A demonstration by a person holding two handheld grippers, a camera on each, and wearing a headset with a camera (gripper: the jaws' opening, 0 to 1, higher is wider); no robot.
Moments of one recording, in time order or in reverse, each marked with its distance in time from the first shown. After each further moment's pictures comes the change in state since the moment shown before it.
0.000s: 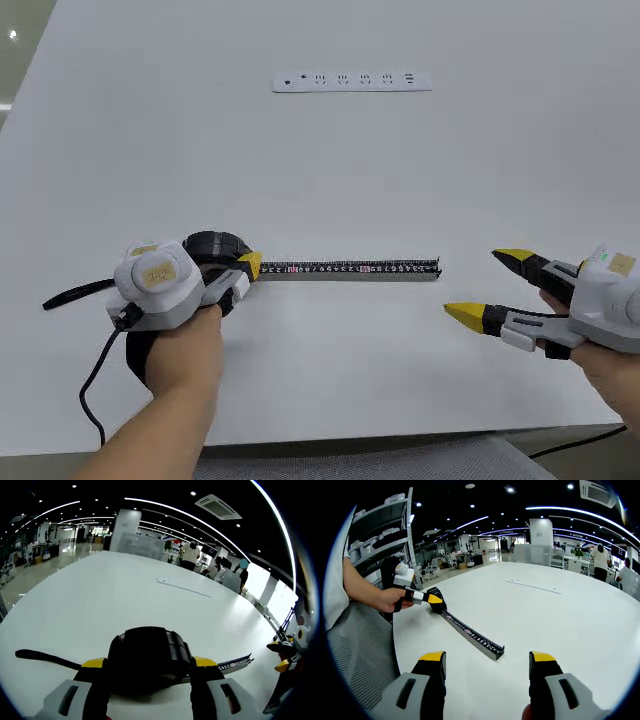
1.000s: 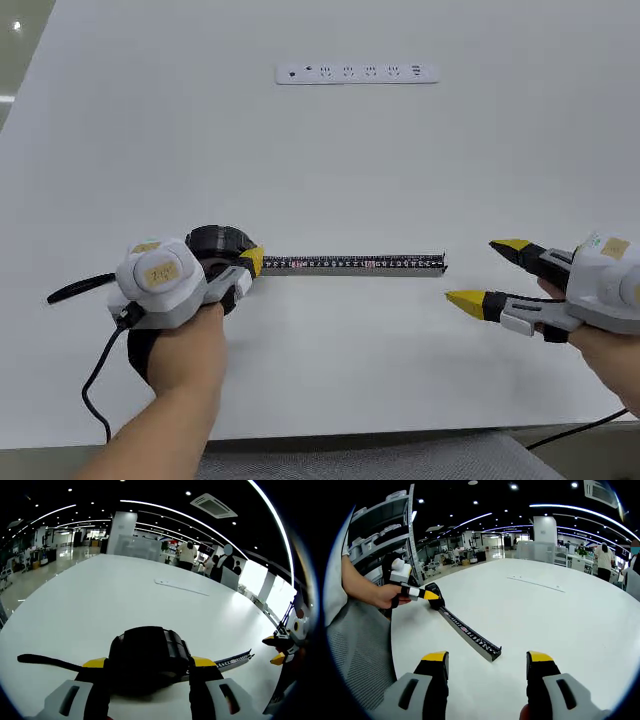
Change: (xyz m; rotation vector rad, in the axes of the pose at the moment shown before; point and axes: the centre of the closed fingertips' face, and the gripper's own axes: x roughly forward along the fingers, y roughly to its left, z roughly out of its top) left arm -0.004 -0.001 0.001 0.039 -0.017 -0.010; right arm 0.017 -0.011 -0.004 -0.018 0.032 0.028
